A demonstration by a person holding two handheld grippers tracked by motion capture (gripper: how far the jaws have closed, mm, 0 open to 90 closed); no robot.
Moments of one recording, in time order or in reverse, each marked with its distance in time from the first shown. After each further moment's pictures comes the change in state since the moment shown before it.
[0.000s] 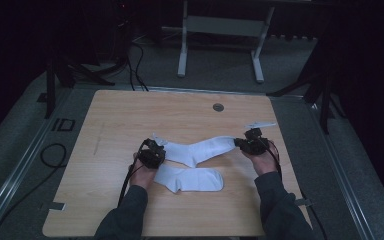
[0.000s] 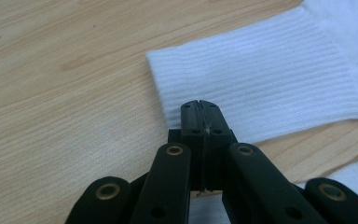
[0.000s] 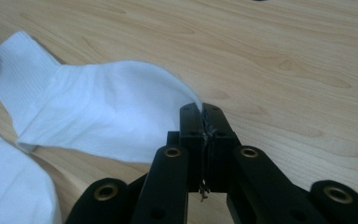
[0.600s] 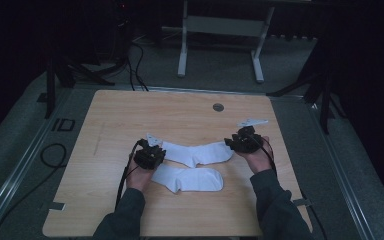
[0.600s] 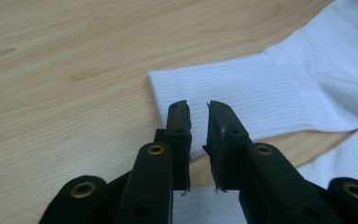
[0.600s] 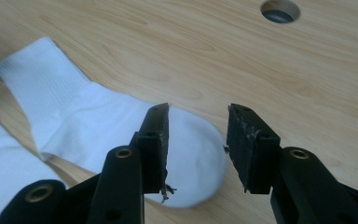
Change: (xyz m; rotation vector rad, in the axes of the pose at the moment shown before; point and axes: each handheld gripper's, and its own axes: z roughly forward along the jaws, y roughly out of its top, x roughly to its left) left arm 0.007 -0.006 -0.025 -0.106 -0.066 -0.066; right arm 0.021 0.016 0.002 -0.016 0.017 -0.073
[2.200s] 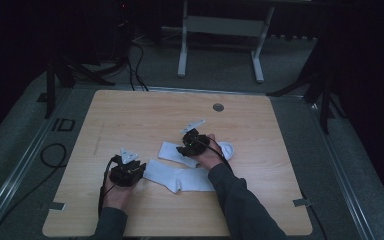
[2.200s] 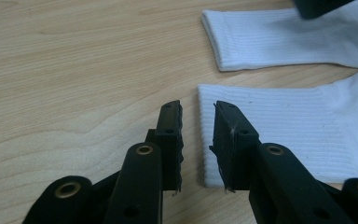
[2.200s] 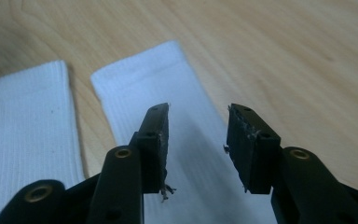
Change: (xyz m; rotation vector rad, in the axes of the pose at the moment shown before) left arm 0.021 -0.053 -0.052 -0.004 0.062 -0.077; right arm 0.113 0.035 0.106 0.114 0.193 -0.262
